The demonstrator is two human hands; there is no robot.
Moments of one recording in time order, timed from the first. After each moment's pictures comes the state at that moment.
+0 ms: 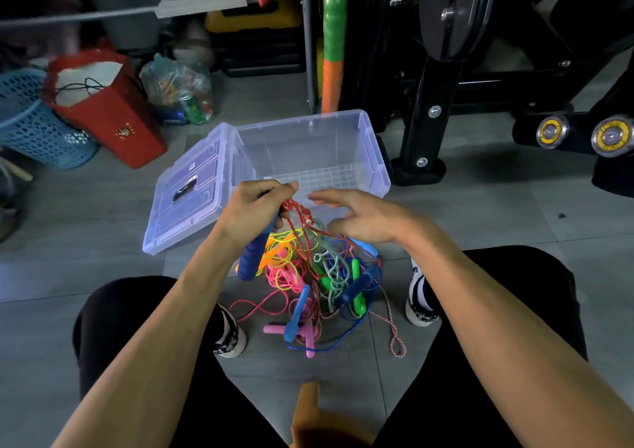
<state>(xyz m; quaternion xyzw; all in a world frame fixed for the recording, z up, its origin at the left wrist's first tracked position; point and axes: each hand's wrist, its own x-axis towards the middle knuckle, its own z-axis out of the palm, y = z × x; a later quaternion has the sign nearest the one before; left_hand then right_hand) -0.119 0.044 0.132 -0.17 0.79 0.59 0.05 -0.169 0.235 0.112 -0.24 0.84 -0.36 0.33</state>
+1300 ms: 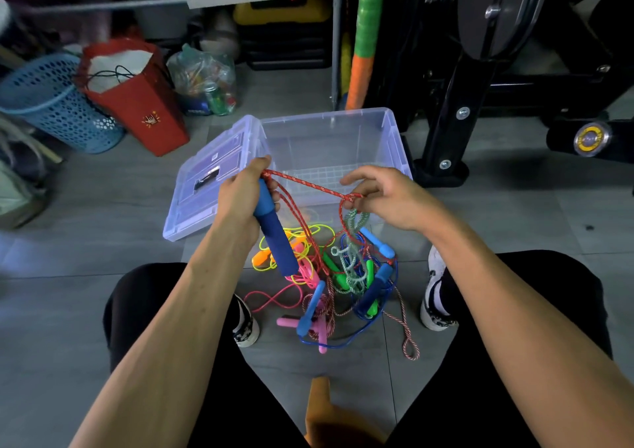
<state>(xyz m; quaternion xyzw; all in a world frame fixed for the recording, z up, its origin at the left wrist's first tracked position) -0.122 0.013 0.135 -0.38 0.56 0.74 -0.05 -0.178 0.227 0.118 -0.17 0.80 -0.50 0.28</state>
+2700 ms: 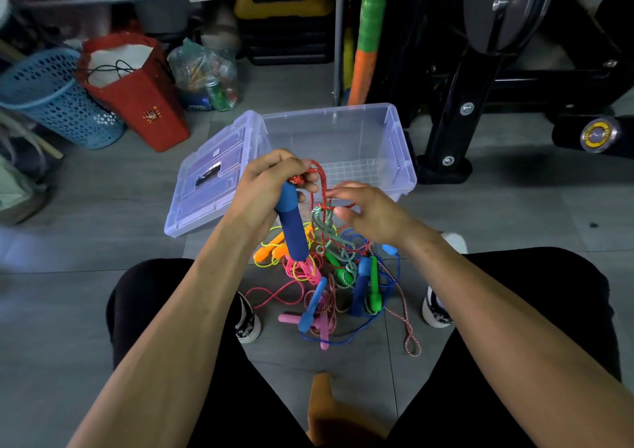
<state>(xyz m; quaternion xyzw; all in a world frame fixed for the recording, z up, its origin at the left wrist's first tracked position) -0.111 0.030 0.153 -0.16 0.66 0.73 0.00 -0.167 0.208 0.073 -0.28 0.86 -0.38 0.17</state>
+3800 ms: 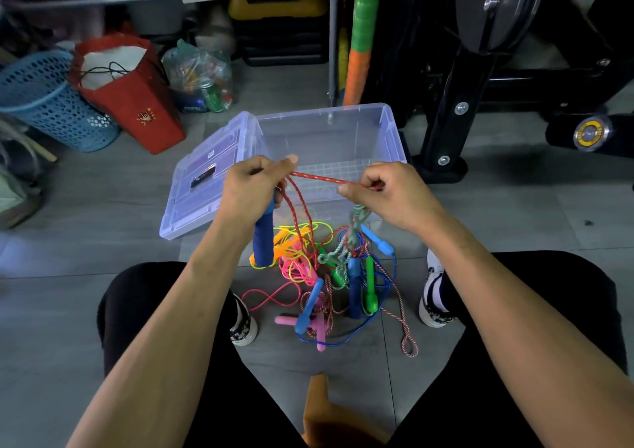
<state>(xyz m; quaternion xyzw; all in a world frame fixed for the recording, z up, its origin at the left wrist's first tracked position) -0.120 0.021 0.140 -0.26 0.74 0.62 -0.05 -0.168 0.231 0.119 -0.22 0.86 -0.44 0.10</state>
